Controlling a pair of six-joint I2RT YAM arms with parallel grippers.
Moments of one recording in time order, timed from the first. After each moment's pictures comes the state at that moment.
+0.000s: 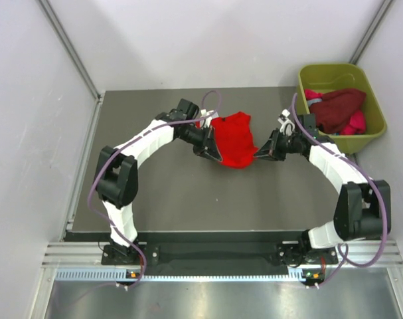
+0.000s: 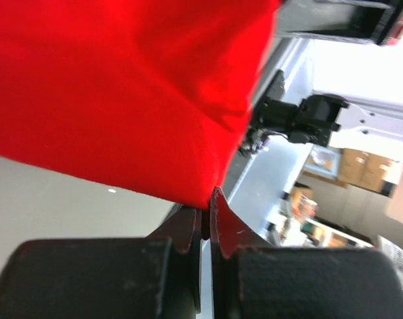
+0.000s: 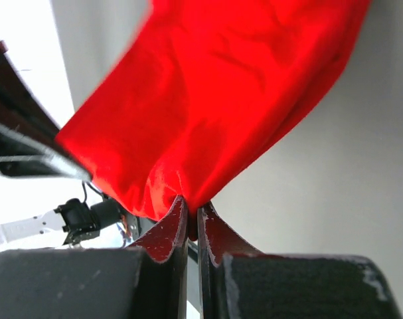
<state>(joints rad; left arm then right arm) -0.49 1.91 1.54 -0.67 0.90 -0.40 0.11 1.48 0.99 -0.44 -0.70 0.52</state>
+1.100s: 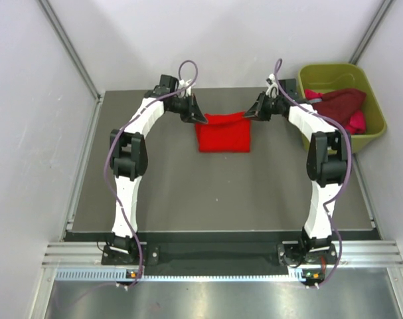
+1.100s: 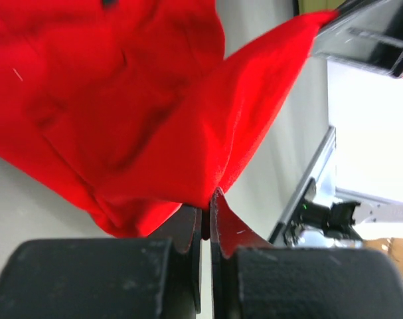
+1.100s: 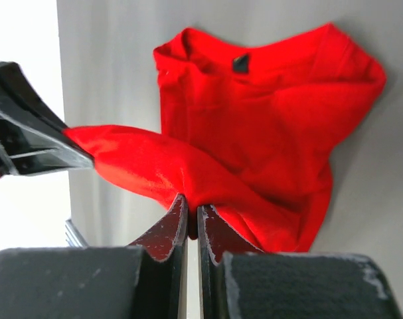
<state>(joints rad) -0.24 2.34 2.11 -0.70 0.87 -0.34 0.14 2.06 1.66 -0.33 -0.65 0.52</state>
